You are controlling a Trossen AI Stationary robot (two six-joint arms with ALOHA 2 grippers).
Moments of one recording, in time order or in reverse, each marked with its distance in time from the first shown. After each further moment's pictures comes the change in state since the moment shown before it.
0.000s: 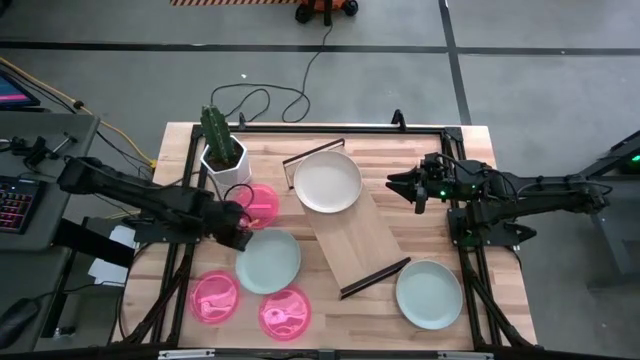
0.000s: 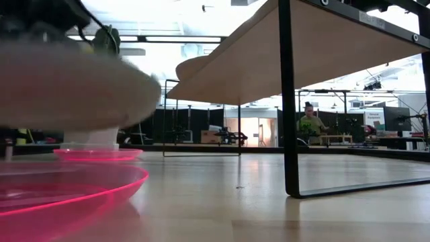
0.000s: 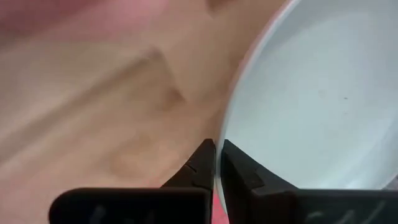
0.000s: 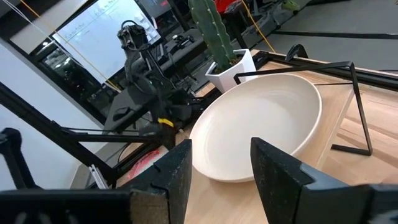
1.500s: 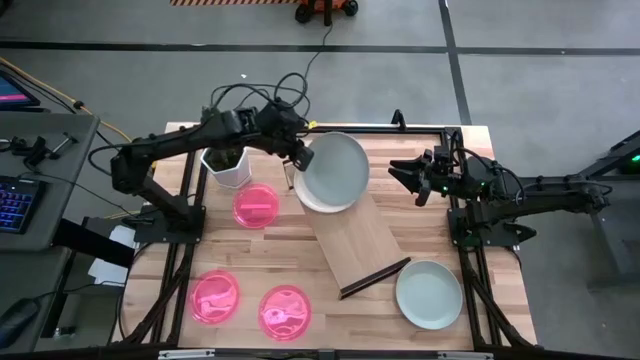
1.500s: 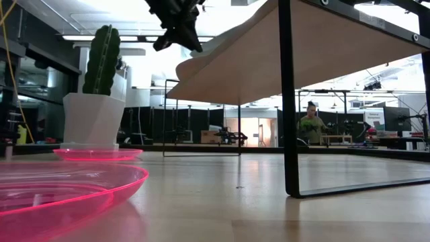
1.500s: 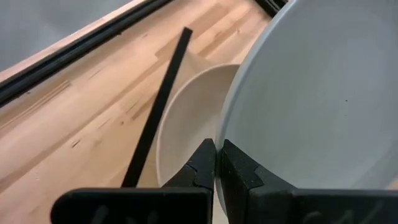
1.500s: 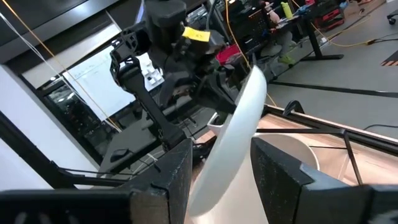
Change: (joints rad) left arm 0.510 0.661 1.104 -0.239 -0.297 0.897; right arm -0.001 0.000 0.000 0.183 0.103 -0.106
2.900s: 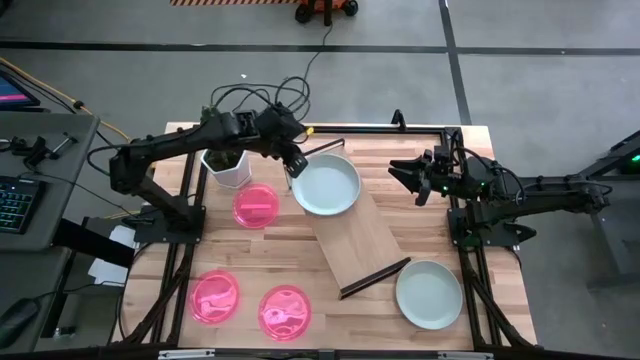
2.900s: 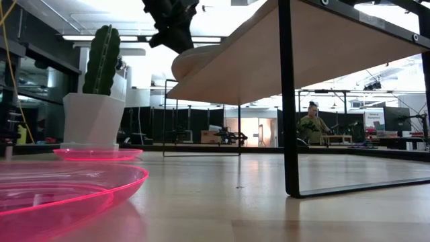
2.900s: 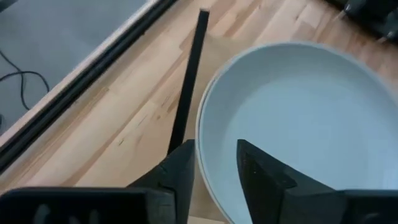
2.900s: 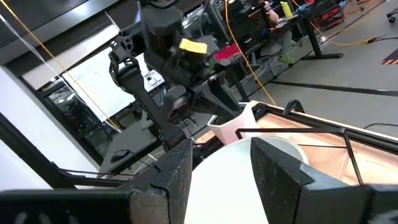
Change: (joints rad) left arm -0.010 -0.021 0.001 -0.091 -0.103 0.174; right arm 0.000 0.000 0.000 -0.001 0.003 0.021
